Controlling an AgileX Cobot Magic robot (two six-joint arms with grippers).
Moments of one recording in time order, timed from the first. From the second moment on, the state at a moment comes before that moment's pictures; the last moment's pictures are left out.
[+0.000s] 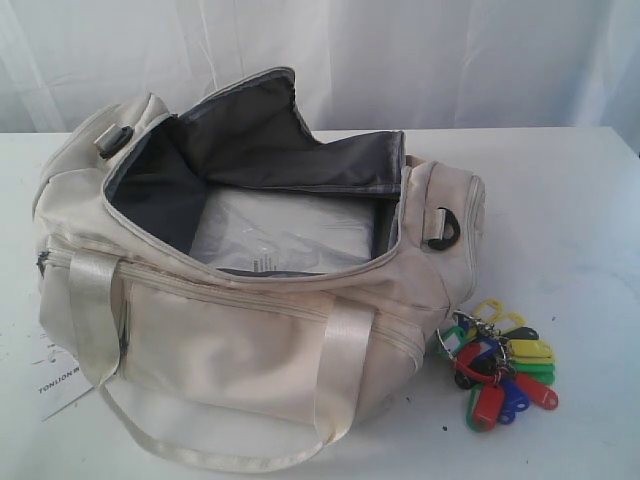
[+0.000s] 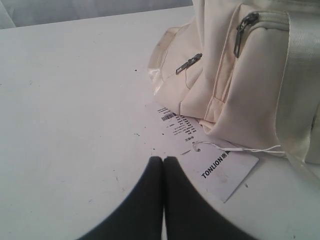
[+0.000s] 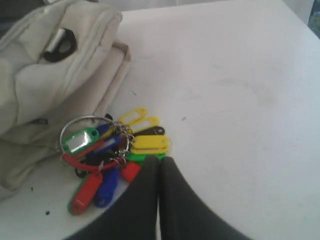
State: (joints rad) left arm -0.02 0.00 0.02 -0.06 0.37 0.13; right arm 0.16 0.09 -0.06 0.17 0.44 0.00
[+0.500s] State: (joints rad) left arm -0.02 0.00 0.02 -0.06 0.37 0.13; right arm 0.16 0.01 0.00 -0.02 0.28 0.01
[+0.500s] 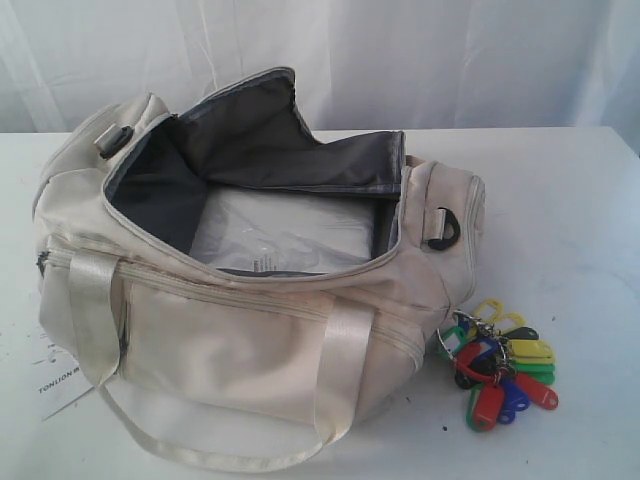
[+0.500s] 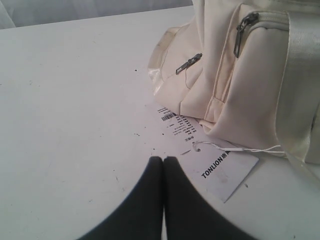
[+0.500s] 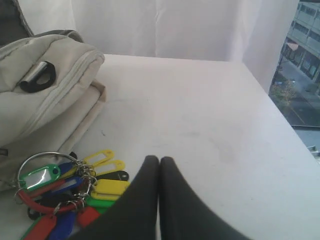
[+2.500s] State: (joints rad) left arm 0.03 0.00 0.02 -0.06 0.37 0.13; right arm 0.19 0.01 0.00 0.05 0.29 0.01
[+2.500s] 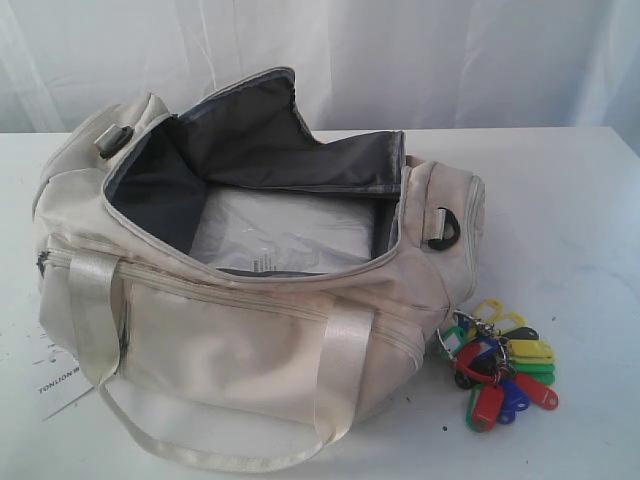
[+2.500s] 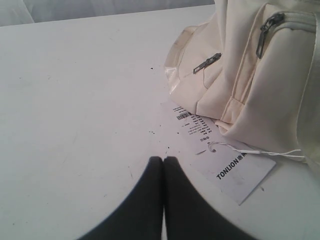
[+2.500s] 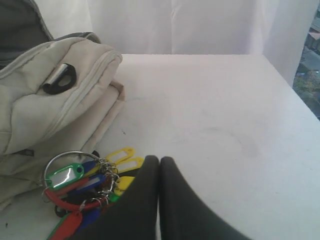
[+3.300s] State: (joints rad) left arm 0.03 0.00 0.02 -0.06 0.37 0.13; right arm 0.11 0.01 0.00 -0.01 0.31 0.01
